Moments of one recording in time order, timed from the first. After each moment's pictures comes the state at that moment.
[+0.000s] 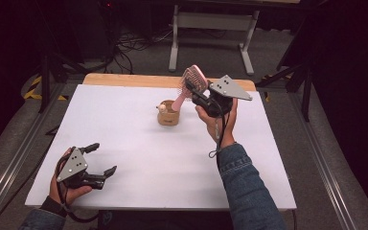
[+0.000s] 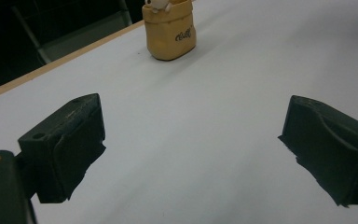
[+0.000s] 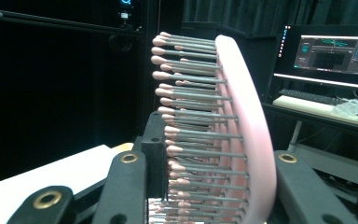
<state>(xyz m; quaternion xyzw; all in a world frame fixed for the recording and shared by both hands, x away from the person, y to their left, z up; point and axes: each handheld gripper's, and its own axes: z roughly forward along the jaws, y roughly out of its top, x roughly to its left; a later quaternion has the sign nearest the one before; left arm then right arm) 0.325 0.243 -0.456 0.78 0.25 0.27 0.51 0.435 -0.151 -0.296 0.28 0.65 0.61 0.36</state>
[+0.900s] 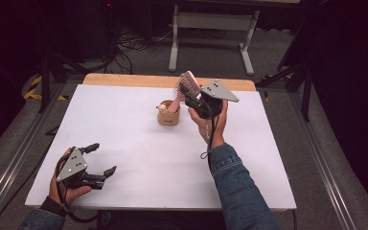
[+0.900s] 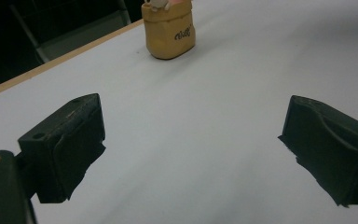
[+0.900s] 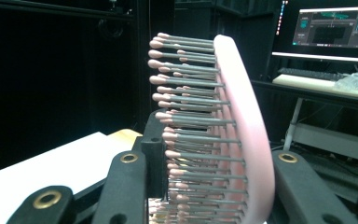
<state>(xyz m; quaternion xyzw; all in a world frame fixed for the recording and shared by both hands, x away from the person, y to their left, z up) 0.325 0.244 -0.457 0.78 0.25 0.26 0.51 0.455 -0.136 -0.328 0.32 0.65 0.59 0.35</state>
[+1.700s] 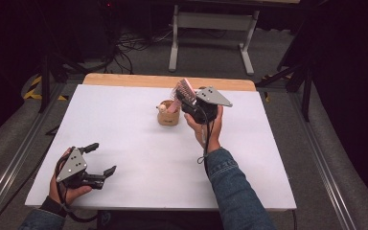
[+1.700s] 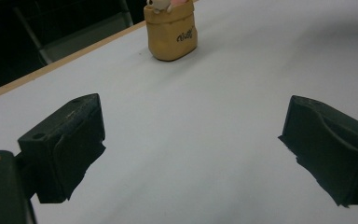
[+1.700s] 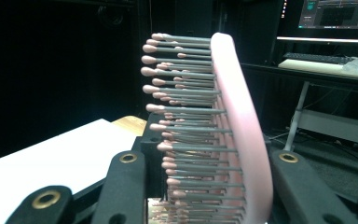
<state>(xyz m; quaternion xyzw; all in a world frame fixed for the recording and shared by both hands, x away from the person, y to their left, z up) 0.325 0.245 -0.456 0.78 0.25 0.27 0.51 0.457 -0.129 -0.351 0.33 0.66 0.59 0.33</state>
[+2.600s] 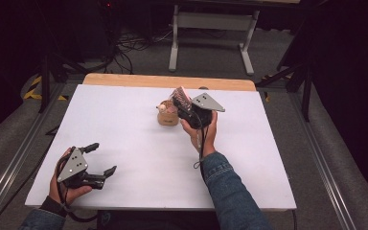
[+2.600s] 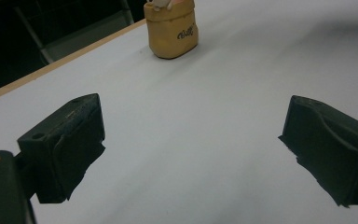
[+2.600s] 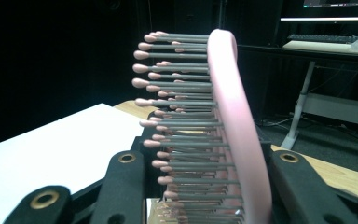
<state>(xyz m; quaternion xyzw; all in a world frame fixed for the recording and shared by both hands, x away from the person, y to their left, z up) 0.325 0.244 -0.457 0.78 0.25 0.27 0.50 0.462 -0.120 -0.380 0.35 0.67 0.58 0.32</state>
